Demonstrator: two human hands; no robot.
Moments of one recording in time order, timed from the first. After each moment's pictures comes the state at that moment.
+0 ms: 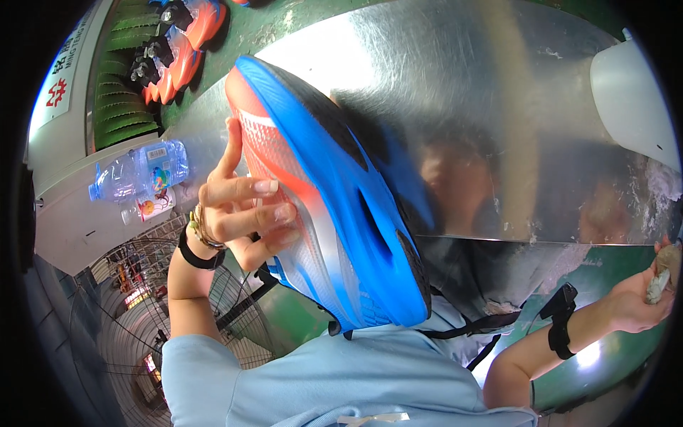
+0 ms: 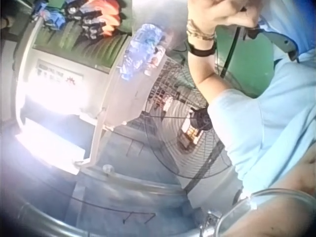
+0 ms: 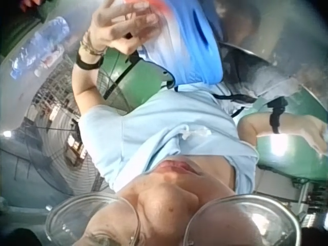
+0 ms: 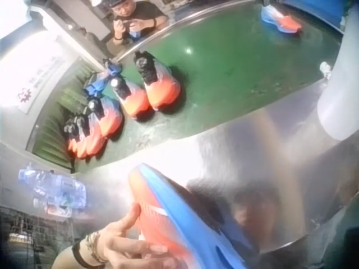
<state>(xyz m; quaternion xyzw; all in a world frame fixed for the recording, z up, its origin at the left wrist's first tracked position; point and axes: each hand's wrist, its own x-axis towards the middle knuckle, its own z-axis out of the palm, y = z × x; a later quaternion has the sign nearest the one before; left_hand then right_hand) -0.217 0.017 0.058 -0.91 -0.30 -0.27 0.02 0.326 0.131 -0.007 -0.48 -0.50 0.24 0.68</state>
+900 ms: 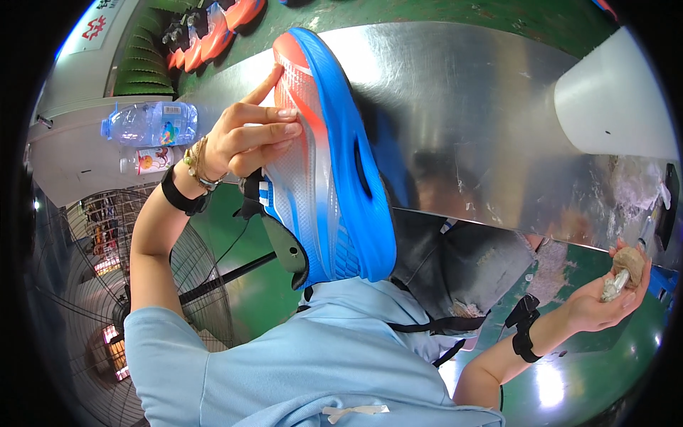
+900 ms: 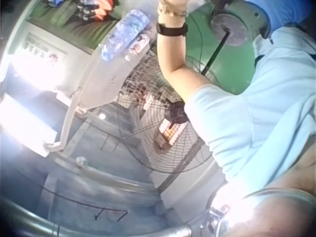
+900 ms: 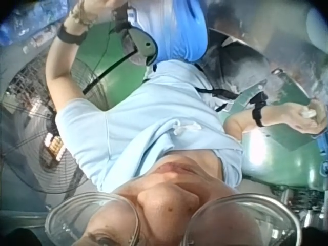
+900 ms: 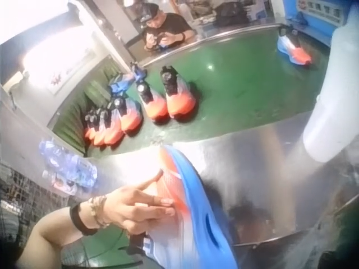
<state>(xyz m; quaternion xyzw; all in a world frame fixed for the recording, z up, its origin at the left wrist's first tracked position) -0.224 0.033 0.072 -0.94 -0.24 -0.23 0.07 0.239 0.105 0.013 -0.49 -0.57 0.17 0.64</state>
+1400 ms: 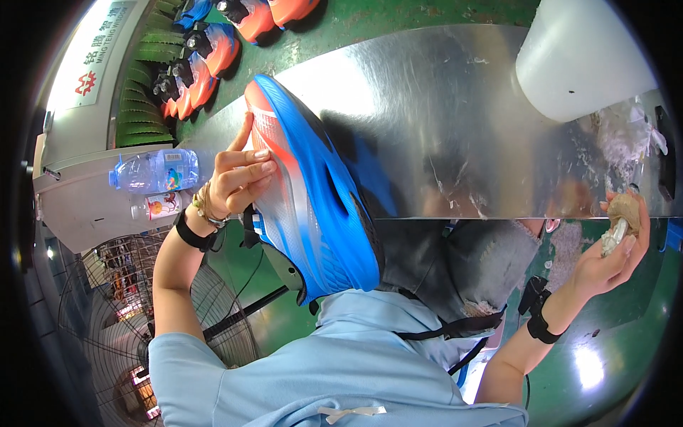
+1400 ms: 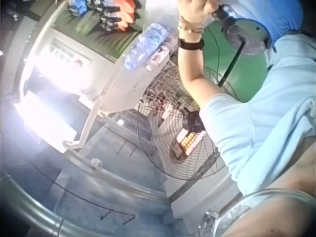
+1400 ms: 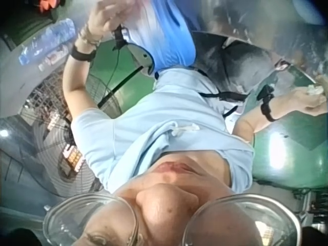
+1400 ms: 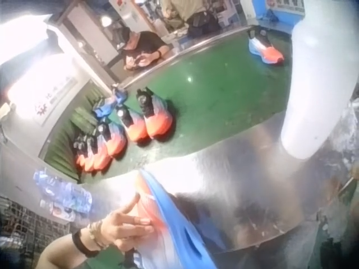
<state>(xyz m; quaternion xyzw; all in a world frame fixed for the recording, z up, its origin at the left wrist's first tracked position) -0.222 0.026 0.066 -0.93 -0.27 -0.24 0.04 0.243 0.112 -0.006 -0.42 -0.61 0.21 0.64</state>
